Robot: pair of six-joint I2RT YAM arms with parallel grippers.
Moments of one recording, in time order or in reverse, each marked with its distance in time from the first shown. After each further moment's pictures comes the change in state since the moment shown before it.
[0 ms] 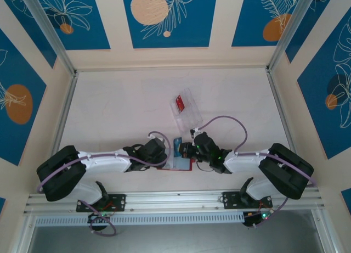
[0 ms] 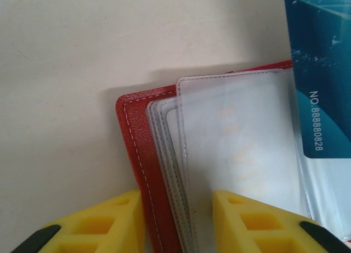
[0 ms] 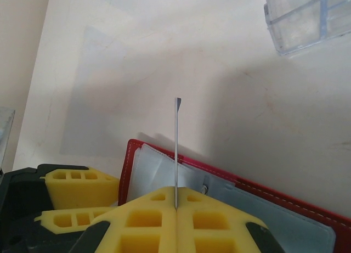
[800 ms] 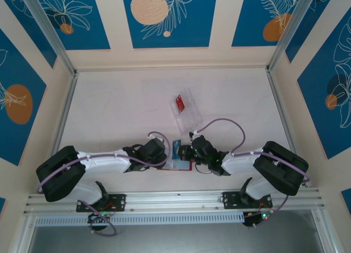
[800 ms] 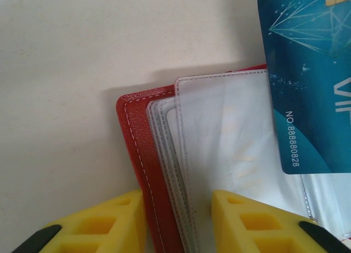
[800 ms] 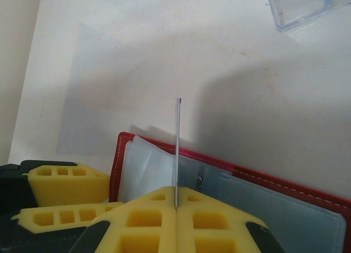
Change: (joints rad) left arm 0.000 -0.007 -0.005 -0.001 0.000 0.000; right arm 0.044 0.053 -0.023 0.068 0.050 0.041
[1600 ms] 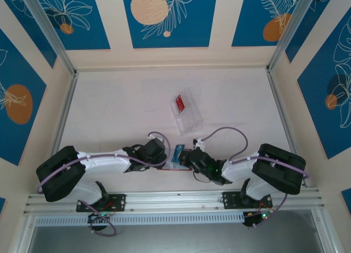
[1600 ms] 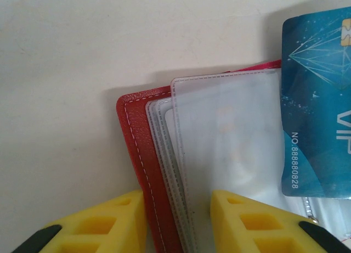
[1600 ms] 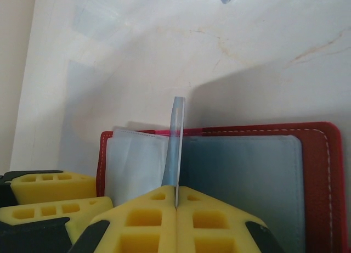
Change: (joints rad) left arm -0.002 0.000 0.000 -0.002 -0.004 0.000; right arm 0.165 -0.002 -0.075 0.061 0.280 0.221
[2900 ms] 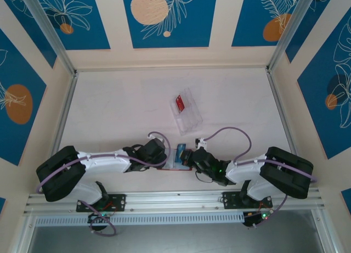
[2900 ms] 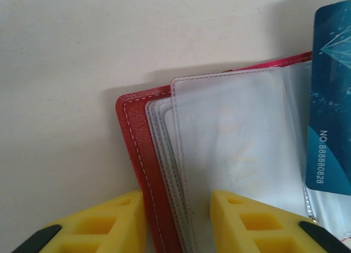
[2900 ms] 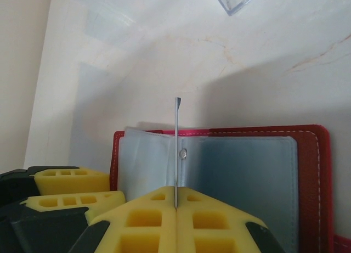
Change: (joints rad) left arm 0.000 0.002 0.000 0.001 0.000 0.000; right arm -0.022 -0.066 -0.032 0.008 -0.033 -0.016
